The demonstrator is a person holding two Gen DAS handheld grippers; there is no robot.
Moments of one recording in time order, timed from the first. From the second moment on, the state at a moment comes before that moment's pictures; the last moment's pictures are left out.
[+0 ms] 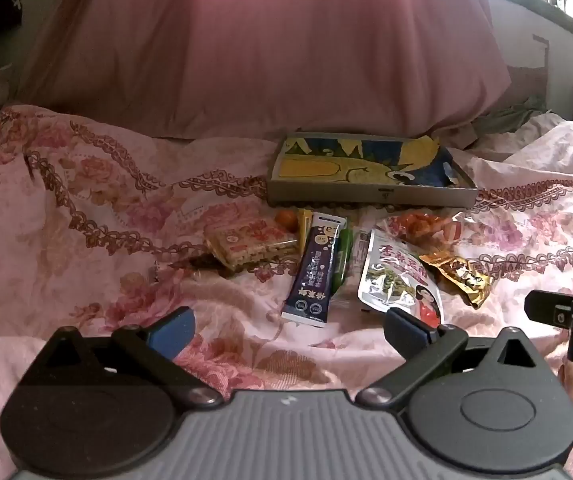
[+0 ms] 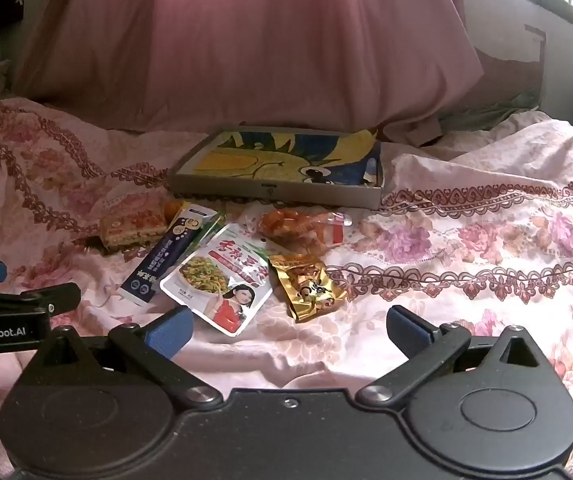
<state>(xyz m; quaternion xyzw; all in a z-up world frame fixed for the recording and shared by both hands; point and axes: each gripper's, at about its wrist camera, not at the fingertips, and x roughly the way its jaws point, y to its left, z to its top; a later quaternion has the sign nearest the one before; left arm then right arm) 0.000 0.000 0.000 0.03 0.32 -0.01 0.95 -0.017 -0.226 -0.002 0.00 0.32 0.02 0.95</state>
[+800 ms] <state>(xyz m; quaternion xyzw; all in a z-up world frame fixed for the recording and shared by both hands) 0.000 0.000 0.000 0.03 0.32 -0.01 0.95 -0.016 -0.227 -0.003 0.00 0.33 0.02 0.95</state>
